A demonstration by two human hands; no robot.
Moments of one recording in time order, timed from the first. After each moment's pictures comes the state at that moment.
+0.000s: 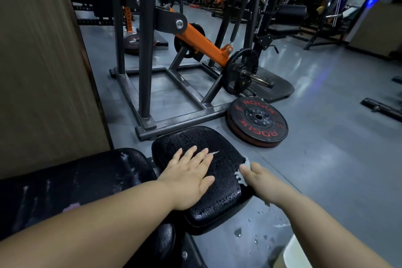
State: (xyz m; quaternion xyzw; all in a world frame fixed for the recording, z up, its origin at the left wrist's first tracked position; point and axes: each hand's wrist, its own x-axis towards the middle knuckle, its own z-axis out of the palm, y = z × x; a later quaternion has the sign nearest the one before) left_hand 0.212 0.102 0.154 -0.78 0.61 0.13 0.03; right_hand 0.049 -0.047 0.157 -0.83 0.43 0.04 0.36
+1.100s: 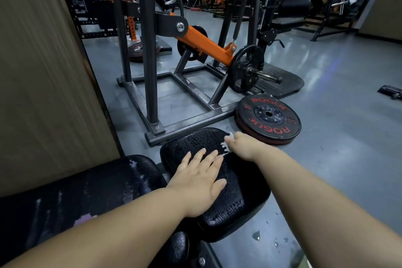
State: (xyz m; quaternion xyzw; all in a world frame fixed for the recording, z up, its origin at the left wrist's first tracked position) left_hand 0.211 0.101 0.153 -0.79 0.60 0.12 0.03; right_hand 0.149 -0.083 0.165 -0.87 0.39 0.04 0.28
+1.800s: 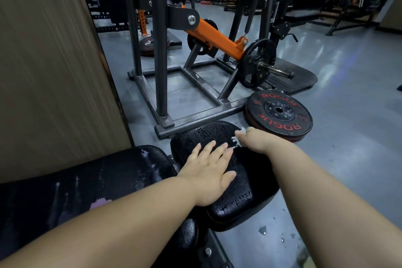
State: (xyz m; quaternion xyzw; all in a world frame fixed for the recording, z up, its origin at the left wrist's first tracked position) left_hand 0.212 0.101 0.151 -0.79 0.60 0.11 0.03; right_hand 0.139 -0.062 0.190 -0.85 0.42 0.07 0.30
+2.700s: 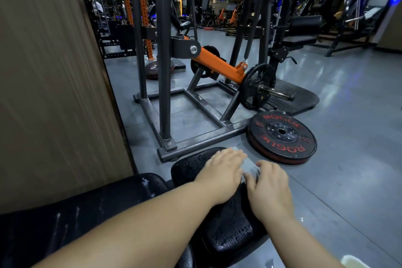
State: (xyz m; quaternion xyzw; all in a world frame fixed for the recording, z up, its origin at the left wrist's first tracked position) left_hand 0.218 0.046 0.172 -0.78 0.60 0.08 -0.16; right_hand 0.099 -0.023 0.145 -0.83 0.47 -0.25 0.16
